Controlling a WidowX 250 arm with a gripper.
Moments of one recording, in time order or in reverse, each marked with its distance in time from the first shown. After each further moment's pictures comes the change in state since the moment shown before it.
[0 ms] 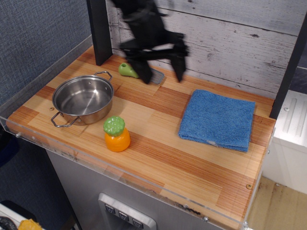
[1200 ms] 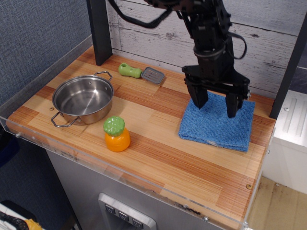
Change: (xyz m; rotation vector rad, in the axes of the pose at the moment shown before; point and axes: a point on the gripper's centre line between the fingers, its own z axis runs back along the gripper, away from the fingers) arm 0.005 -0.050 -0.069 0.086 0.045 -0.256
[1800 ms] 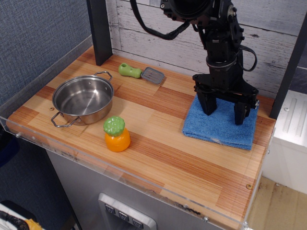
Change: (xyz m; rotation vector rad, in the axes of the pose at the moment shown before) arm 0.010 -0.005 -0.026 0.015 0.022 -0.008
